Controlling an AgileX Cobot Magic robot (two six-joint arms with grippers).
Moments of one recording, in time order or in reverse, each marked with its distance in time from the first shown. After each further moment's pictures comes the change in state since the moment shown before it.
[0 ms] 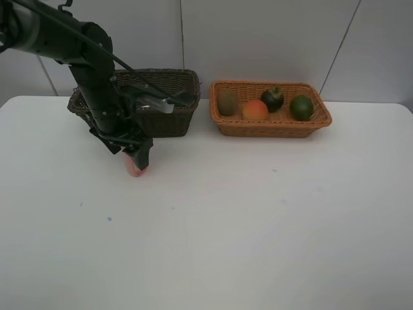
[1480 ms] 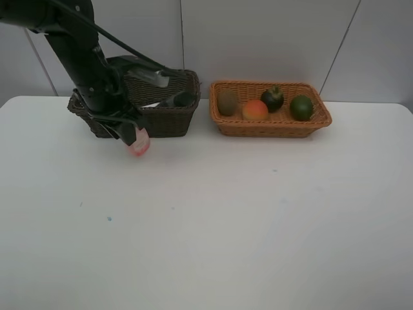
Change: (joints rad) left arm 0.000 -0.150 0.000 0.004 0.038 -0.024; right arm 0.000 0.000 0.000 0.000 0.000 0.000
